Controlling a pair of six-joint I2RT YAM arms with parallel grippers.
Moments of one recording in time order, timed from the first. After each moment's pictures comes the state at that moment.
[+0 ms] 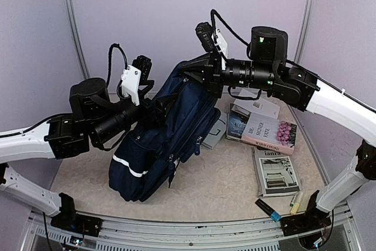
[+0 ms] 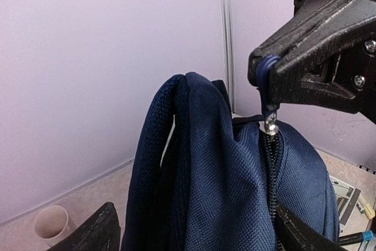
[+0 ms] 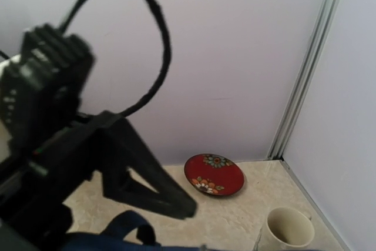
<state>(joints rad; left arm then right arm) -1.16 1.17 1.04 0.12 -0.49 0.08 0.97 1.47 1.57 -0.14 -0.33 -0.22</state>
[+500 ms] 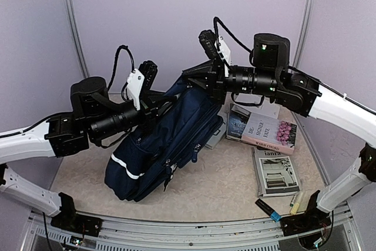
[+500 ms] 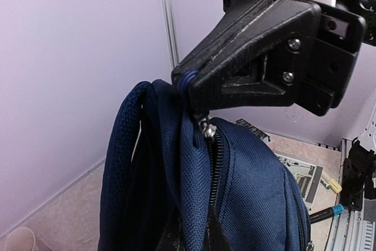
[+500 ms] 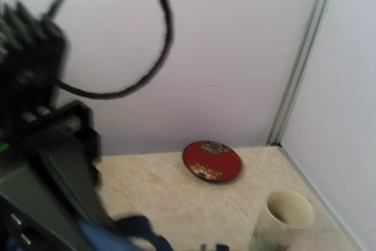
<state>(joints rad) -1.11 1.17 1.04 0.10 -0.18 0.10 0.96 1.44 1.50 -0.12 -0.31 -0.22</state>
